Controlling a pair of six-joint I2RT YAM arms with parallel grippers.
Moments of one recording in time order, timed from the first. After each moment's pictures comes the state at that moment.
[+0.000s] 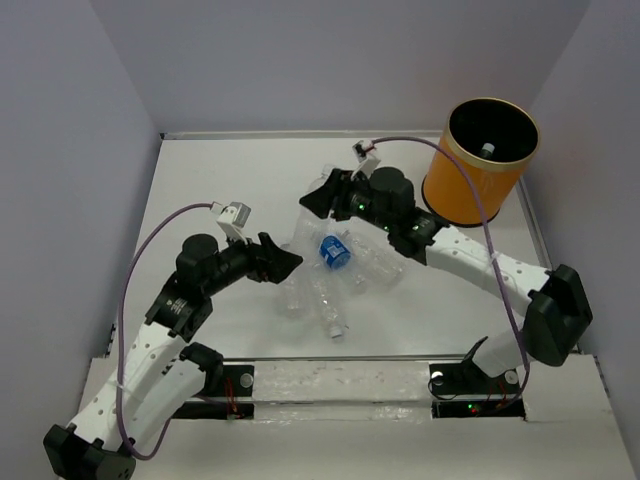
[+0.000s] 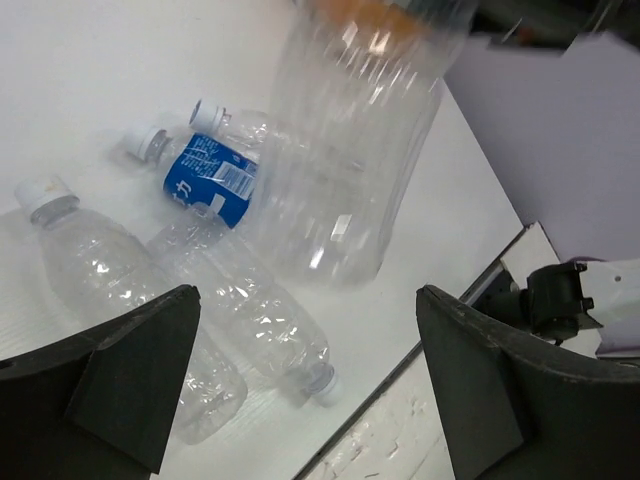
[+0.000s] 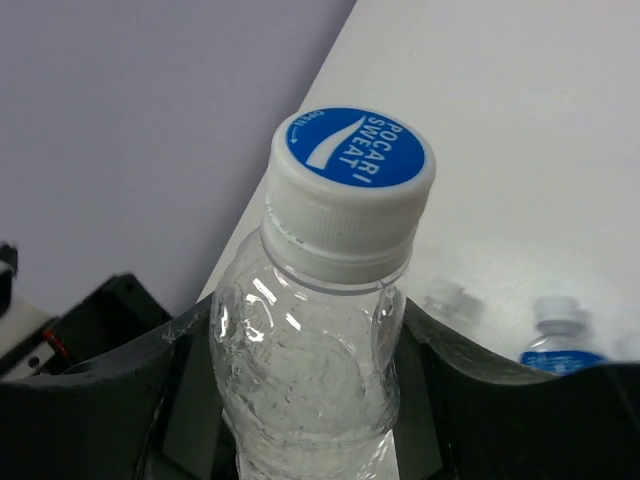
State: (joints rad) left arm -0.44 0.66 0.61 -0.22 0.39 -0.52; right arm 0.81 1.50 1.16 0.16 -0.08 0.70
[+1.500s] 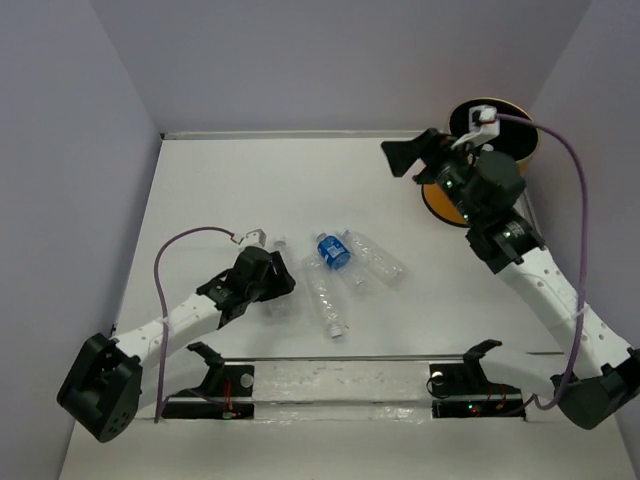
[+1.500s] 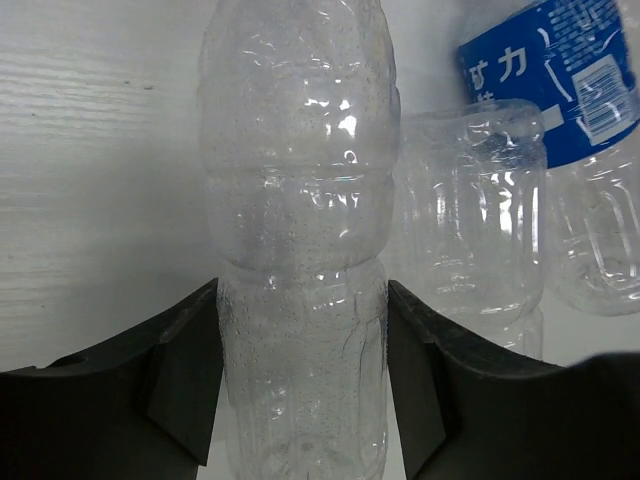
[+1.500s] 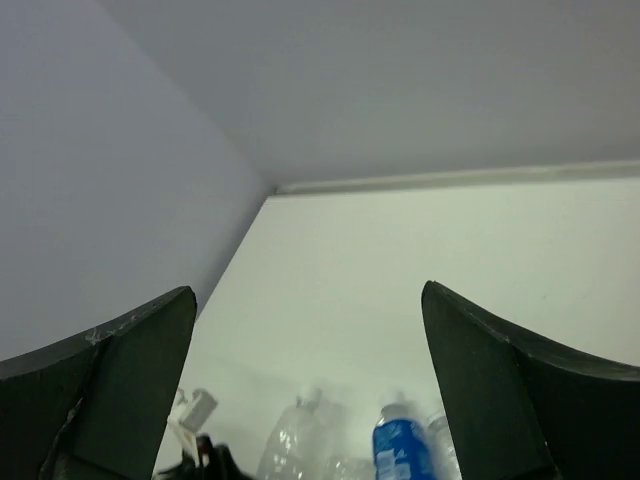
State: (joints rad) left arm -0.62 1.07 0.42 -0.15 -0.12 -0.79; right arm 0.42 1.12 1.27 -0.02 0.09 0.50
